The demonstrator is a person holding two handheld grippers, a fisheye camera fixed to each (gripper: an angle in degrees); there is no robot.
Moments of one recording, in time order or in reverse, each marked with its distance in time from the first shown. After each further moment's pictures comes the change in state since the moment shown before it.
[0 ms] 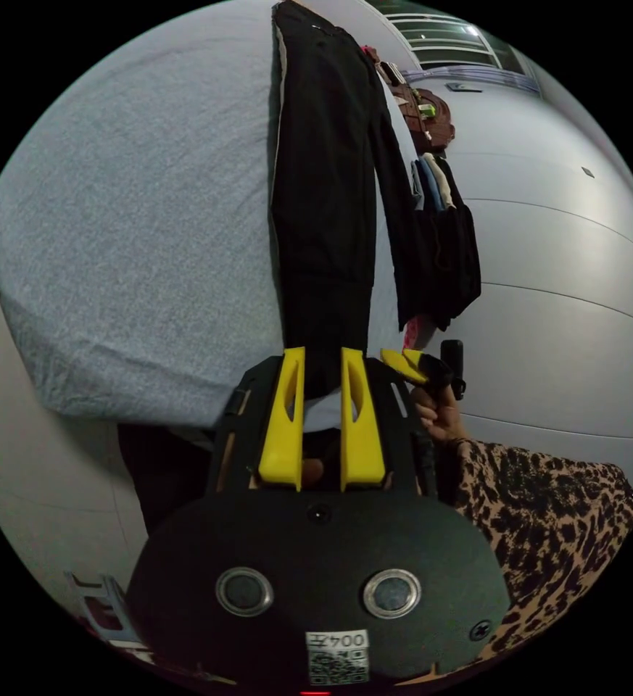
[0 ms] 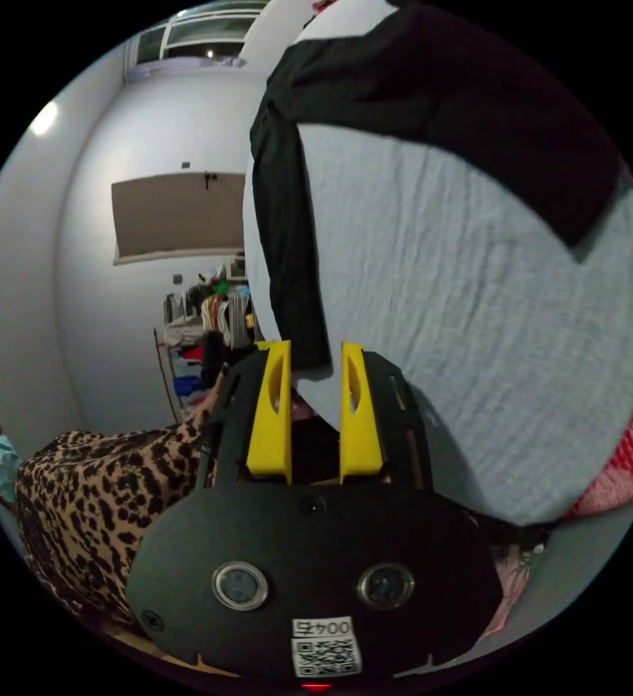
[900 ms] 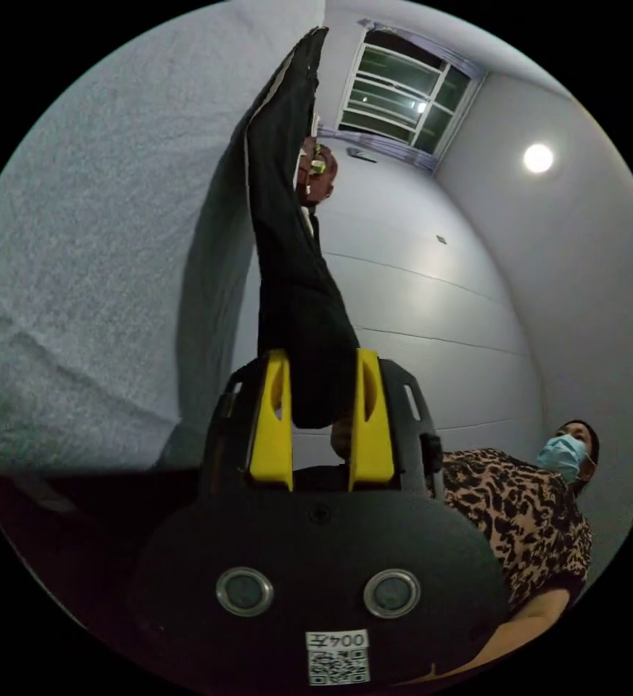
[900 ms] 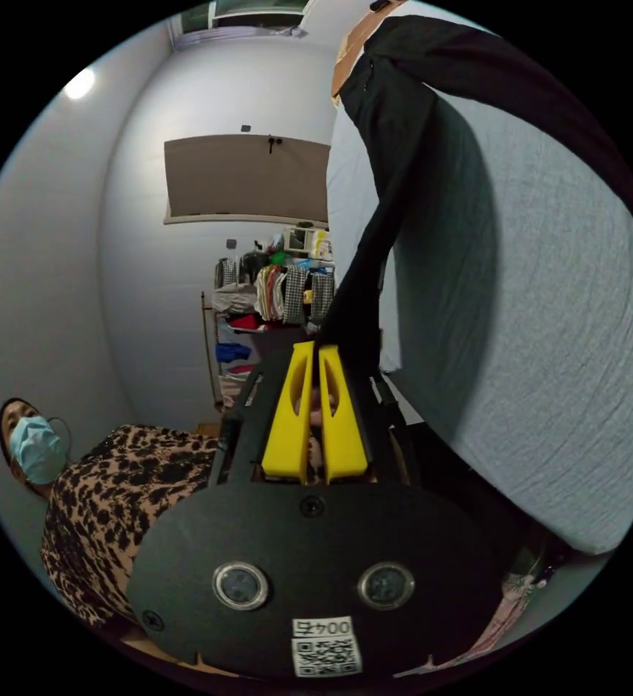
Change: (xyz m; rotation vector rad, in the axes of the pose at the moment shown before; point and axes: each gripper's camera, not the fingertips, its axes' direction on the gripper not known) left arm -0.085 0.038 -0.055 0.188 0.746 0.015; right arm -0.126 -0.021 0.032 -0.081 -0.176 -0.155
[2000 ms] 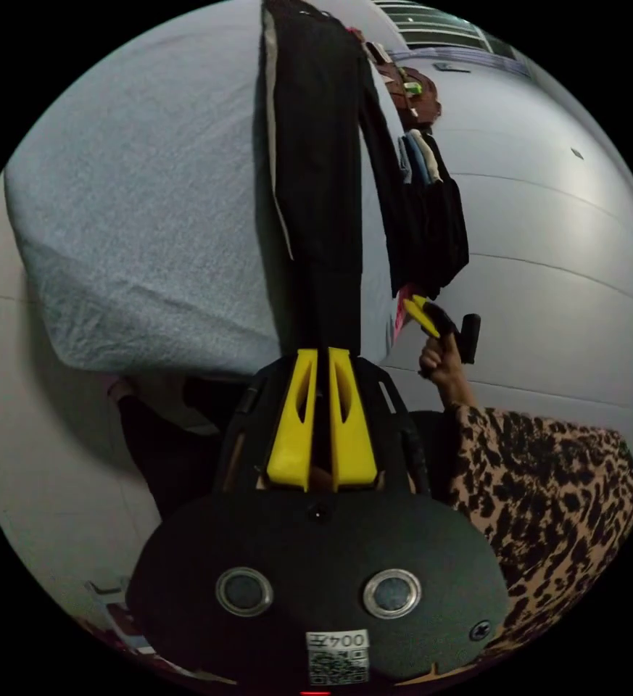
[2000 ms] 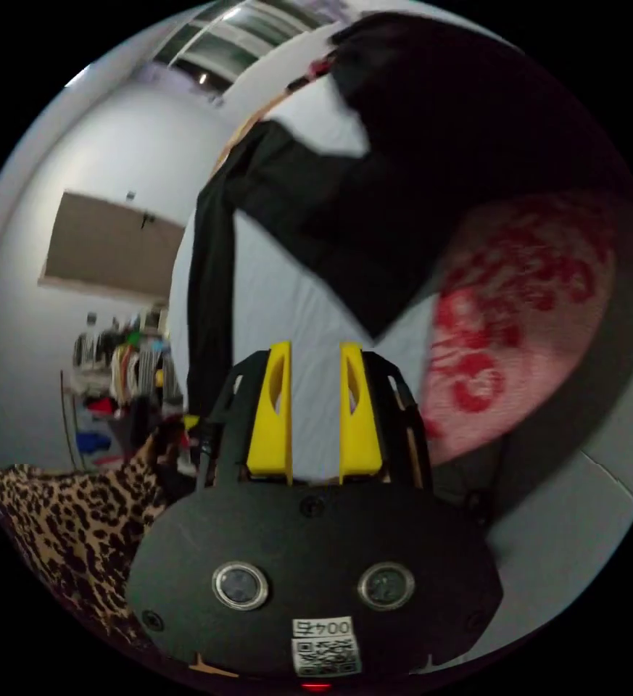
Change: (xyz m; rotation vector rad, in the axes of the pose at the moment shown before) left arm 0.039 0.060 0.073 -0.296 -0.700 0.035; right arm 0.067 0.062 -0.093 0.405 0.638 0.155
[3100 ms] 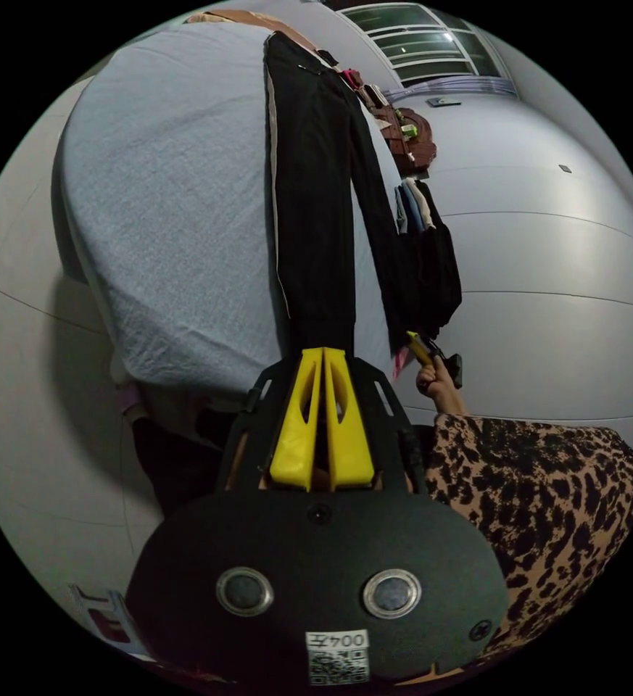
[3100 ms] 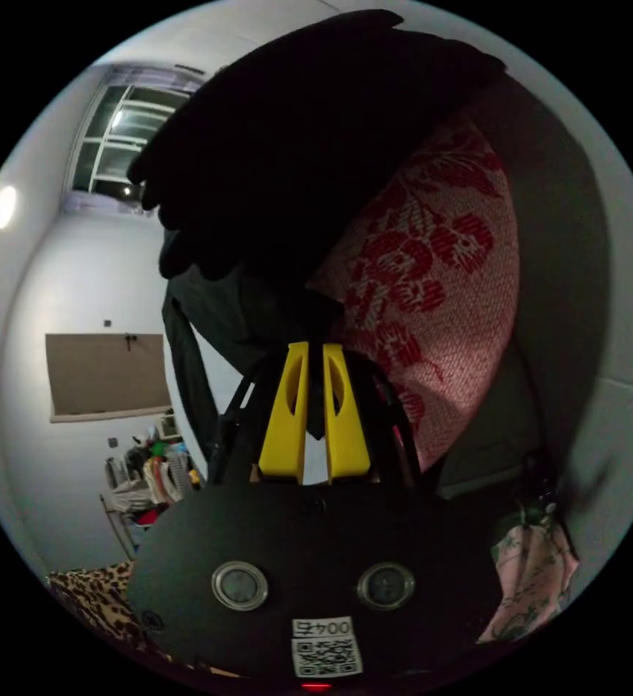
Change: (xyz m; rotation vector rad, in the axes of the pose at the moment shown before) left arm 0.104 0.028 -0.054 0.173 -0.052 -0.039; right arm 0.073 -0.012 0.023 0.170 -0.041 0.382
